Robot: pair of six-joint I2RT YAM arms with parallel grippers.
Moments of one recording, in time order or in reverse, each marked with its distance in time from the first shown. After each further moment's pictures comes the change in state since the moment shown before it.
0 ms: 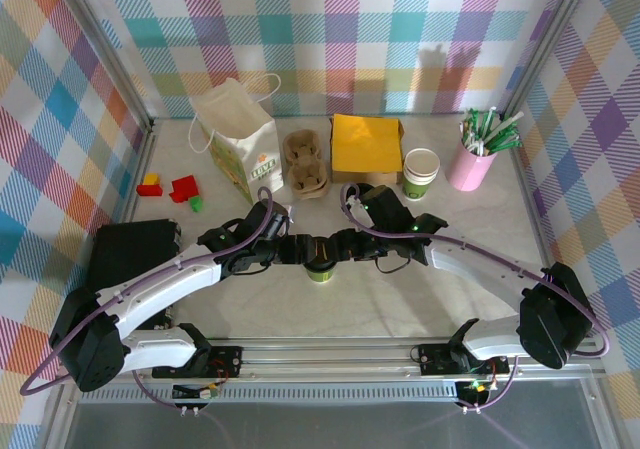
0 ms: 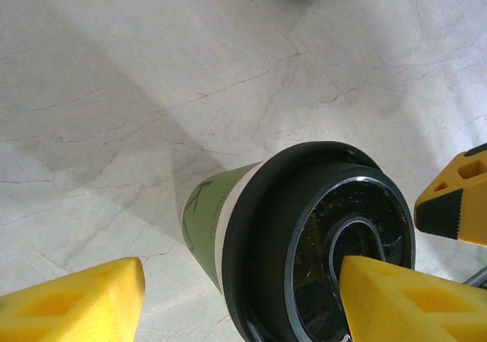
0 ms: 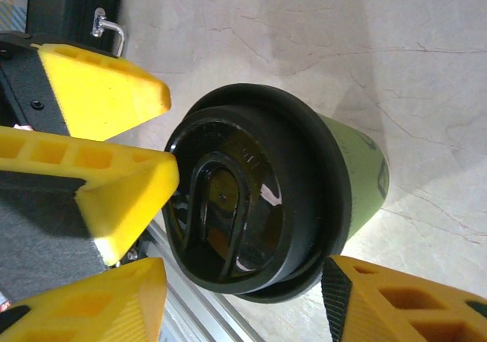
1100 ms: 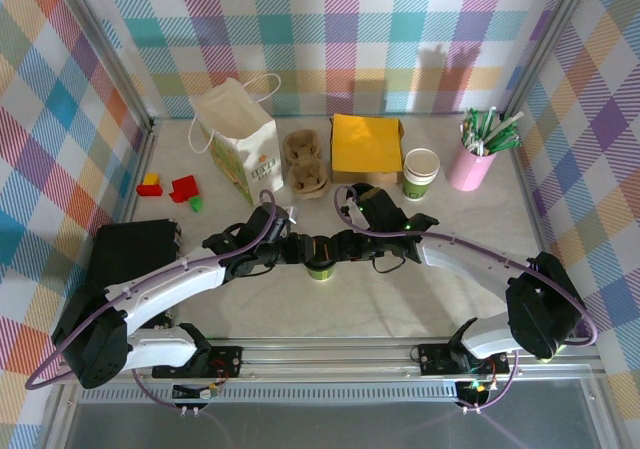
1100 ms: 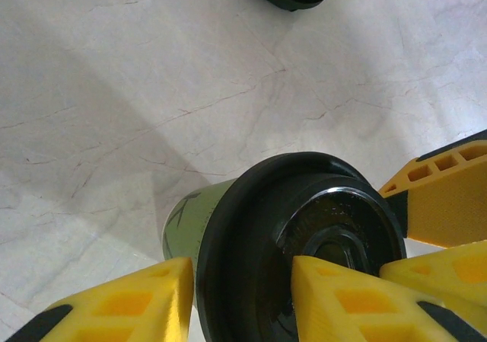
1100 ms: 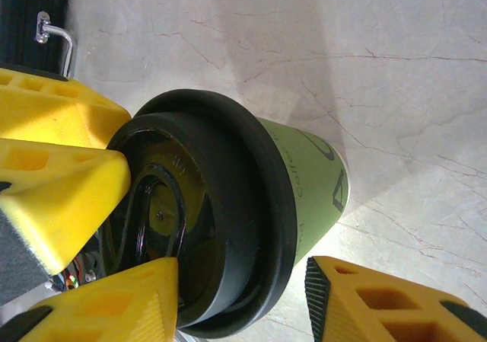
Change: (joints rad) left arm 0.010 0.018 -0.077 0.158 0.016 -0.026; right arm -0.013 0.068 -0.013 0.029 0.068 -0.018
